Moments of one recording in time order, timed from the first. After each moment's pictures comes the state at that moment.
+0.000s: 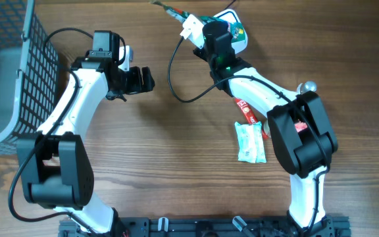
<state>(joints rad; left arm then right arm) -0.07 1.80 1.32 -0.76 0.19 -0.21 0.48 2.15 1.47 0.23 0.27 -0.69</state>
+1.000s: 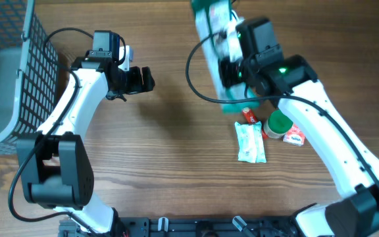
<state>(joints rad) -0.07 1.80 1.32 -0.76 0.19 -0.21 0.45 1.63 1.48 -0.83 -0.12 0.13</state>
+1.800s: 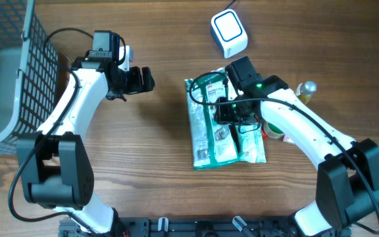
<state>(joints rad) -0.07 1.80 1.32 -0.76 0.19 -0.21 0.45 1.72 1.18 -0.80 -0.25 0.44</state>
